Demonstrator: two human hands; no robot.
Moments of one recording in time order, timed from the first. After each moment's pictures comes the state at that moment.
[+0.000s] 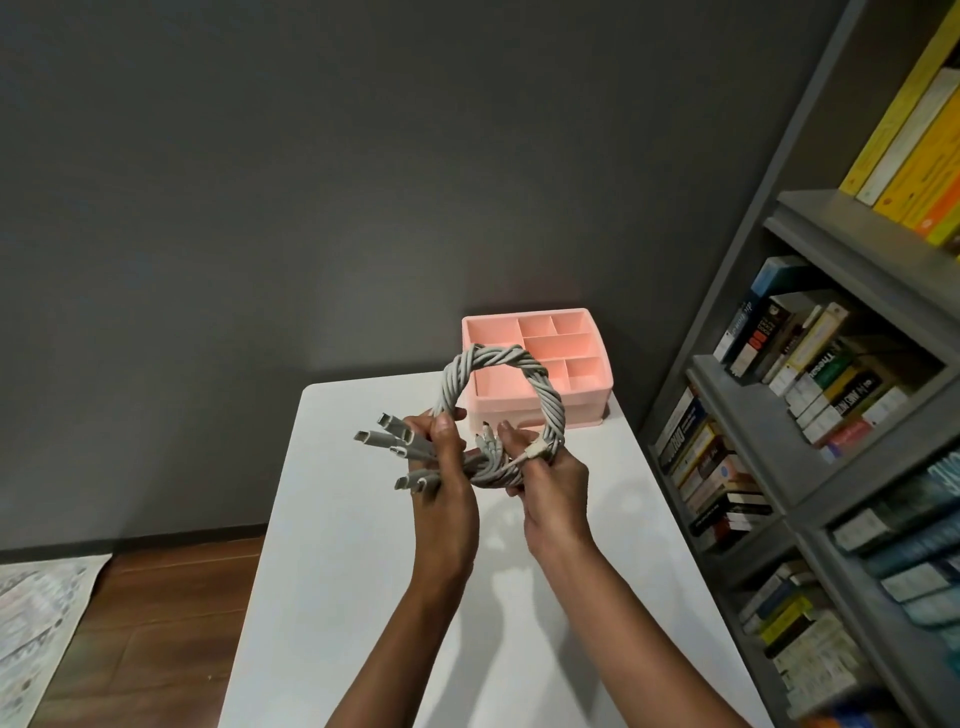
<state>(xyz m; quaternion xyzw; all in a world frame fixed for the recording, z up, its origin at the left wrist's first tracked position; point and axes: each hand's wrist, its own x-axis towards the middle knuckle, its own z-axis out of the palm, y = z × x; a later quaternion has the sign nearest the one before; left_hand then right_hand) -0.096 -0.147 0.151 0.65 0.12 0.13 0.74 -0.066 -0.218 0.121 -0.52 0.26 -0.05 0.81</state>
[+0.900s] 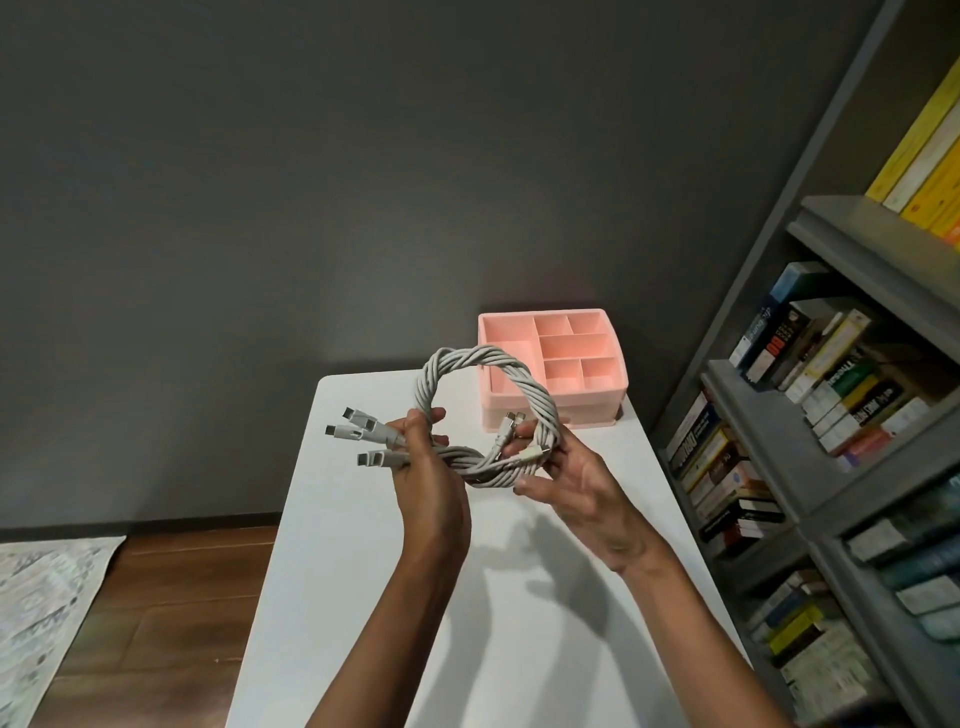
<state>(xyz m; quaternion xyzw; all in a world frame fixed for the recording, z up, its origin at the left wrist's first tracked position) -0.081 -0.129 0.157 0.51 0.26 0.14 0.81 -0.076 -0.265 0.109 -0.58 -0.11 0.11 0.80</state>
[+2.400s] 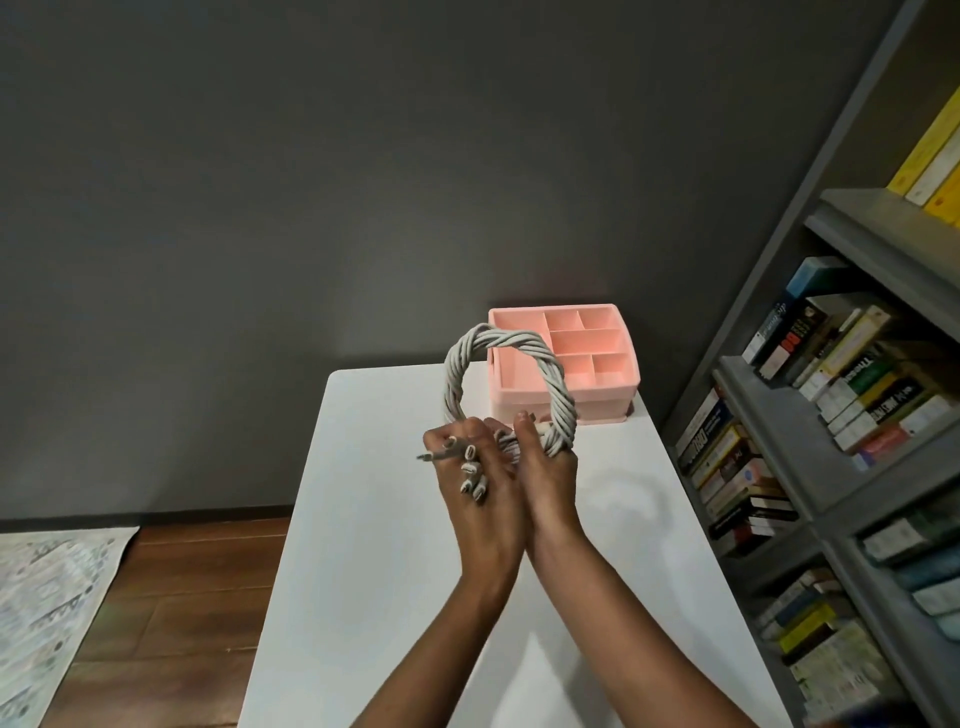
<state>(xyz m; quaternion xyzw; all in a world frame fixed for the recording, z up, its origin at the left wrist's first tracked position) -0.093 -0.150 0.122 0.64 0.11 0.21 0.73 -0.068 -0.186 0.127 -0.47 0.24 -0.03 0.85</state>
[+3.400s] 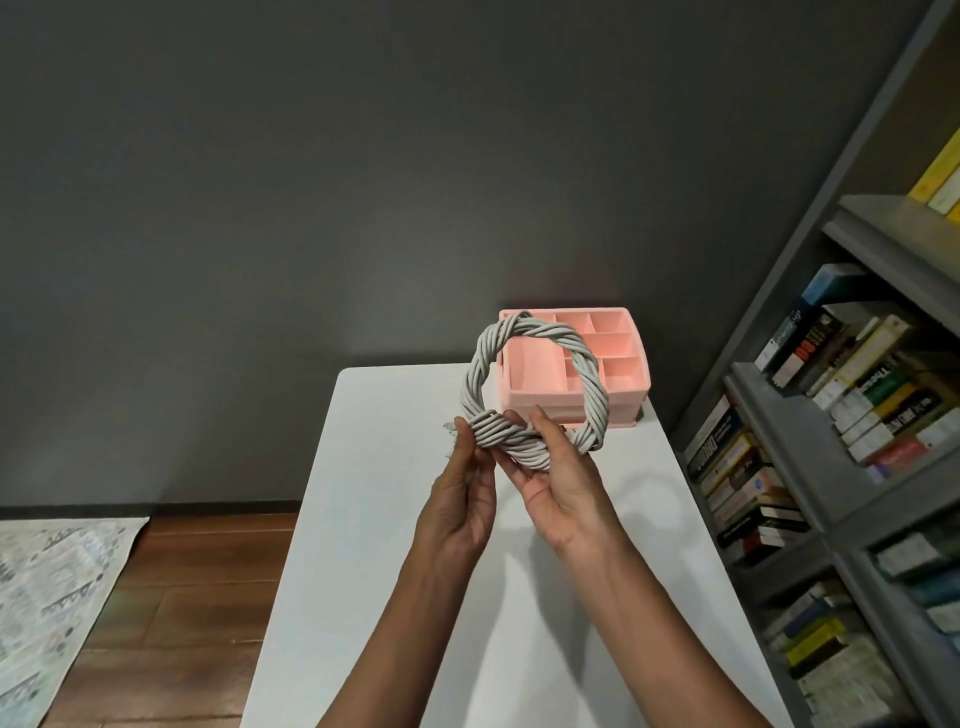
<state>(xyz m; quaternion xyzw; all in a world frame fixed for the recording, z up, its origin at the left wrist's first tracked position) -0.065 -0.109 0.104 0.13 0.19 -0.07 0.97 -0.070 -0.200 0.148 -0.31 0.20 0.07 0.93</state>
